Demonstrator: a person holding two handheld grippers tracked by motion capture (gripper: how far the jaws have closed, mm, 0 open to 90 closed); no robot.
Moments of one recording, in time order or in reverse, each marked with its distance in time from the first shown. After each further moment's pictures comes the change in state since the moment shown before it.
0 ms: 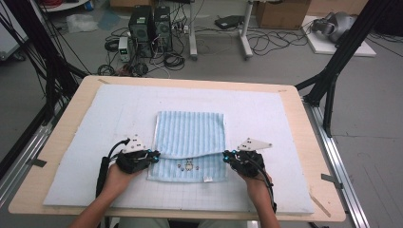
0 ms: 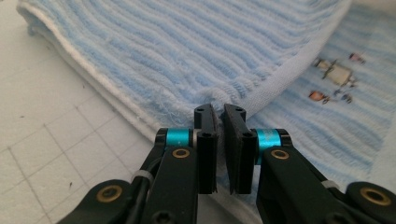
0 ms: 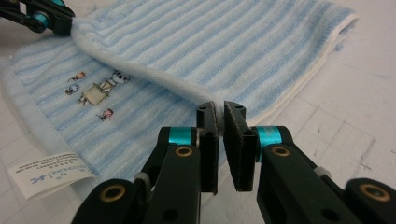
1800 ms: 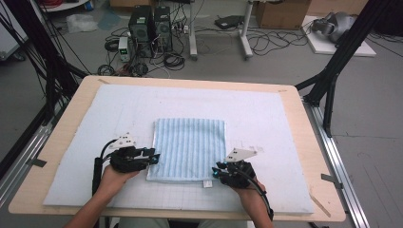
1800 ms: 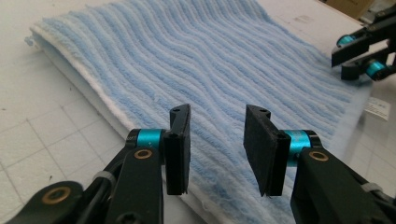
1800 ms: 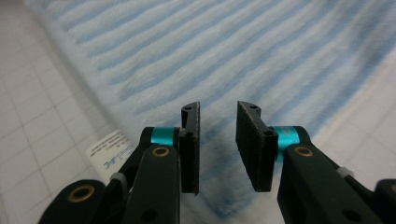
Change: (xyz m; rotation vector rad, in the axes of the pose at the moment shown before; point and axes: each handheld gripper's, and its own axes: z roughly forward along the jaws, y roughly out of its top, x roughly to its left) left arm 0.004 0.001 -0.012 -0.065 -0.090 -0.156; right arm 0.041 -0.005 0.007 0.137 0.069 -0.096
